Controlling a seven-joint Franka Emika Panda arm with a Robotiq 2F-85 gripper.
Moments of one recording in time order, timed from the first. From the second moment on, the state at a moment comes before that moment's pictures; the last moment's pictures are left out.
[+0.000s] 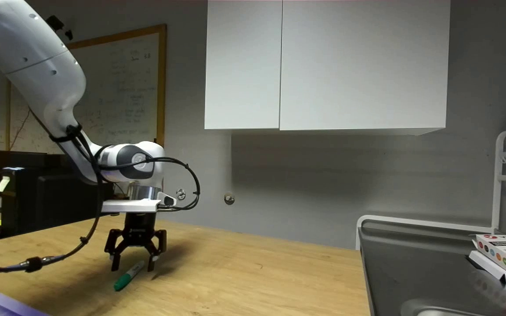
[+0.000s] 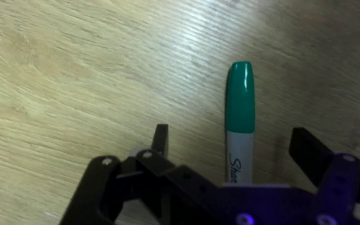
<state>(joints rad) -0.02 -0.12 -0.07 -2.51 -0.20 2.12 -0.33</state>
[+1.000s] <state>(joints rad) -0.02 -0.04 -0.07 -2.46 -0.20 2.11 -0.44</state>
